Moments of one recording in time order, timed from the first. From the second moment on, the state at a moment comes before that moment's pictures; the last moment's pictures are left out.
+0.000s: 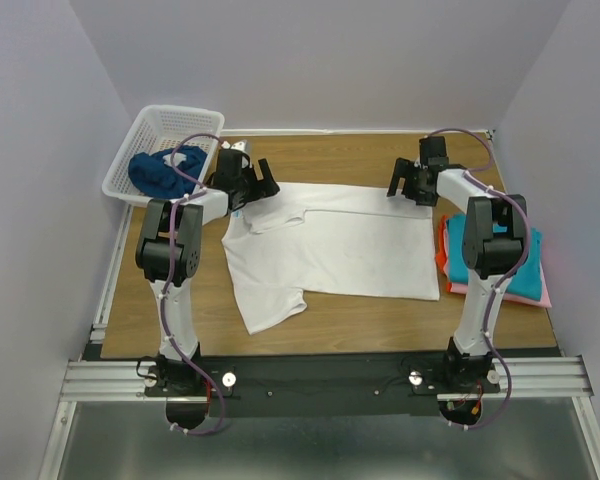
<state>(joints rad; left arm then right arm) -0.20 2.06 1.31 0.12 0.21 -0.44 0.07 2.09 1.51 -0.36 -0.04 0.31</state>
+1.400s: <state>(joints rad) -0.20 1.97 1.43 -0.04 0.11 -0.45 0.11 2.05 1.57 -0.37 -0.05 0.33</state>
